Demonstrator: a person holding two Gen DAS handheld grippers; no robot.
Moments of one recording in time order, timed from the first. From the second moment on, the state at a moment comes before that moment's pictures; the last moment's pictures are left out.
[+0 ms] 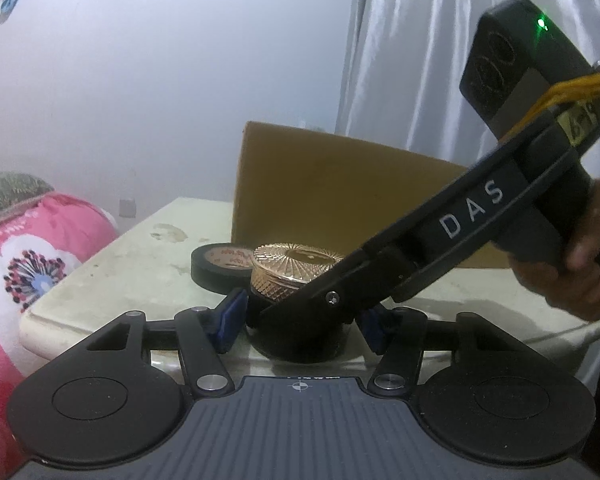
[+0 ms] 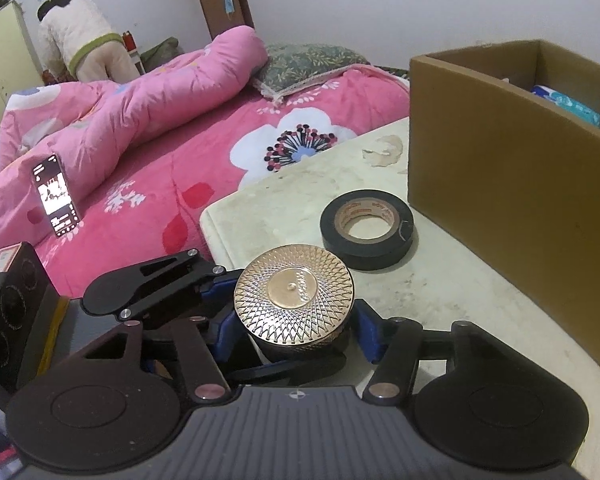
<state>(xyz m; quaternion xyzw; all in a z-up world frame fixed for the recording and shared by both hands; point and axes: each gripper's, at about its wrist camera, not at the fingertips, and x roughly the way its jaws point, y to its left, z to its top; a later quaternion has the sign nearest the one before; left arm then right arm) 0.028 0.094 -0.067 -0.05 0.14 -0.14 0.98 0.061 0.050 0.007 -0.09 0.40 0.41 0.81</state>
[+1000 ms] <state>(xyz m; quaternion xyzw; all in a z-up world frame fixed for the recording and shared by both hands) 0.050 0.071 0.040 -0.01 0.01 -0.21 0.98 0.040 0.006 0.128 -0.10 0.21 0.36 0.90</state>
